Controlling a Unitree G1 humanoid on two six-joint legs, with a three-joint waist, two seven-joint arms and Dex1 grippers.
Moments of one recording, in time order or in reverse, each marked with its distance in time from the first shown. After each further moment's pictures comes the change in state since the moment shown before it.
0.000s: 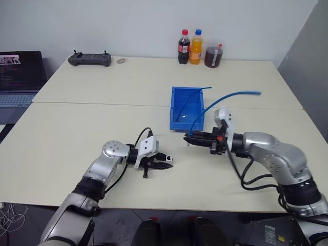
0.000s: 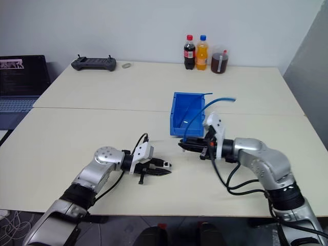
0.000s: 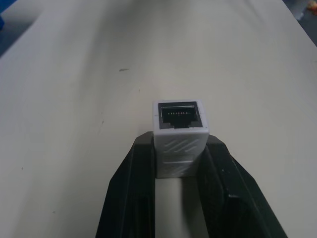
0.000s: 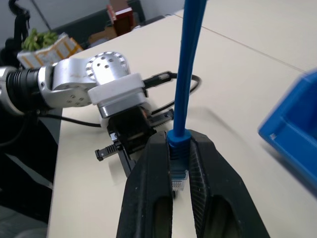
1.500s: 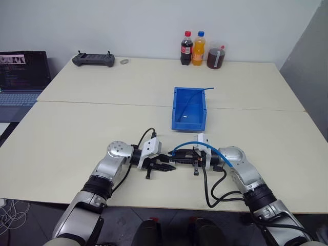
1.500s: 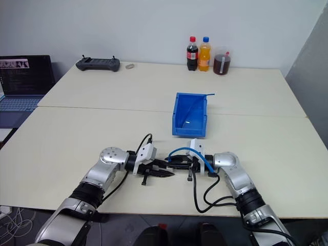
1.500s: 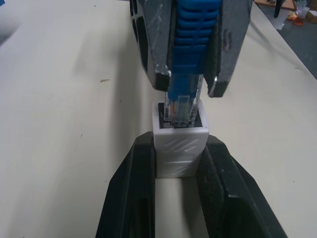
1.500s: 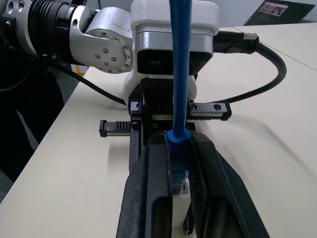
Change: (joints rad) left arm 0.041 -0.044 0.058 -0.031 0.021 0.052 -0.046; right arm 0.031 0.222 0.069 0.492 -0.319 -0.621 0.319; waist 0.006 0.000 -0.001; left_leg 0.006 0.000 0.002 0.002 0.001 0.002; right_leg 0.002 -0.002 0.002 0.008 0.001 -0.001
